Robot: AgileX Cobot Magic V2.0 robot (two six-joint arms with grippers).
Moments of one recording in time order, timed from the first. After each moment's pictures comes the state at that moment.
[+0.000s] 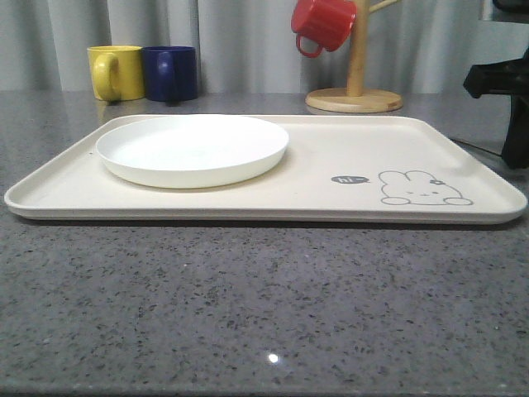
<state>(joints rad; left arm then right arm) -0.18 0.45 -0.42 -0.24 0.21 0.24 0.06 1.59 -1.12 0.11 0.73 -0.04</state>
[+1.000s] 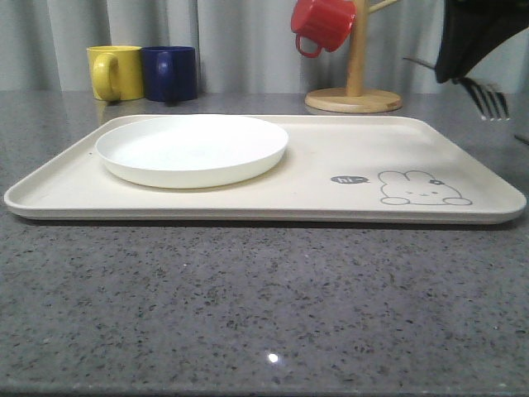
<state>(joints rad) -0.18 0.45 -0.42 -0.24 0.21 0.24 0.48 1.47 -1.25 -0.26 0.88 0.75</state>
